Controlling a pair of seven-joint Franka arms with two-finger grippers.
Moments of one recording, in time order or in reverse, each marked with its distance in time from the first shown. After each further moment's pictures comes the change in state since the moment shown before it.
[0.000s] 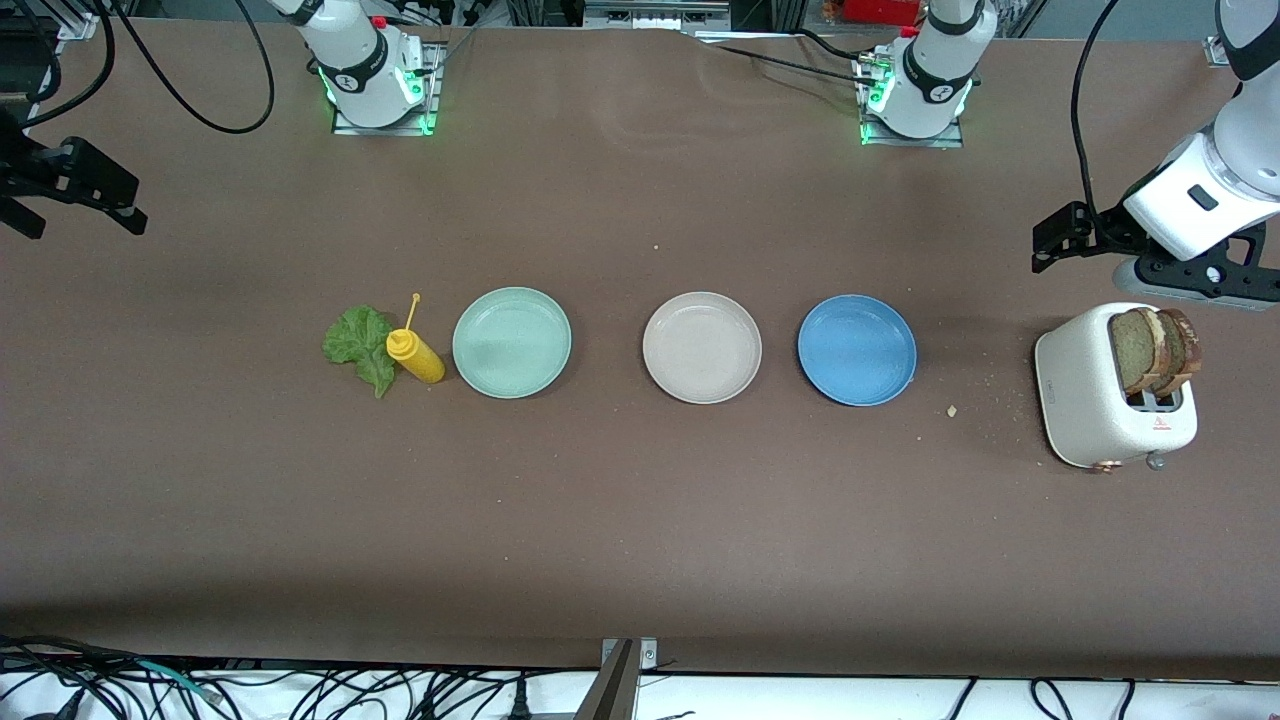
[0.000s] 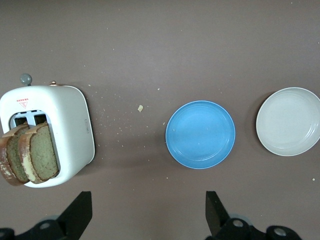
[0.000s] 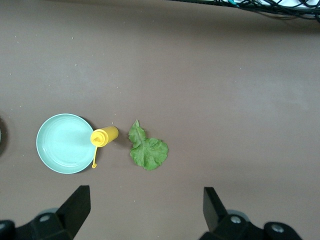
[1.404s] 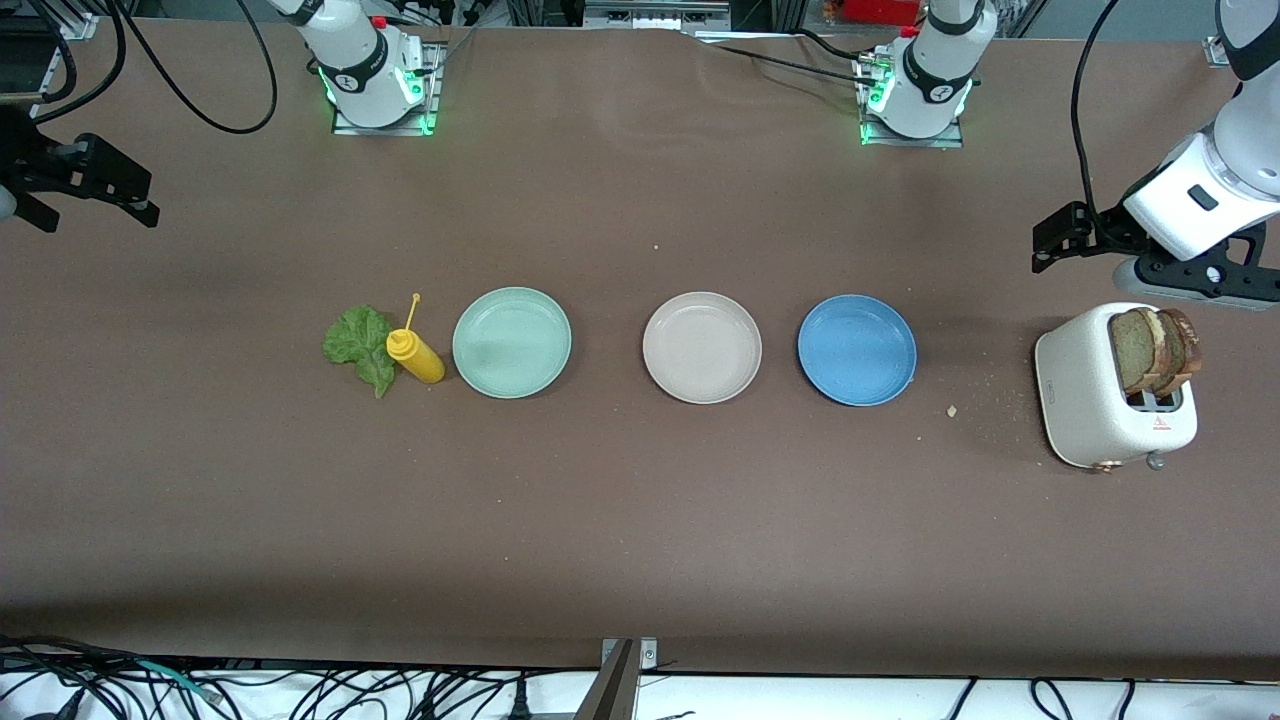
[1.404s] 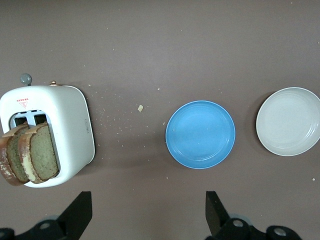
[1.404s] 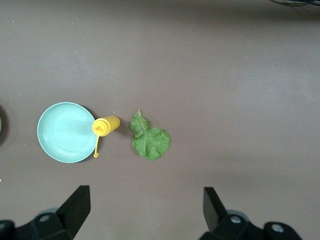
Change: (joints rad) left arm 0.000 0.000 0.000 0.000 0.000 0.000 0.000; right arm 0.009 0.006 0.003 0.000 0.000 -0.047 0.000
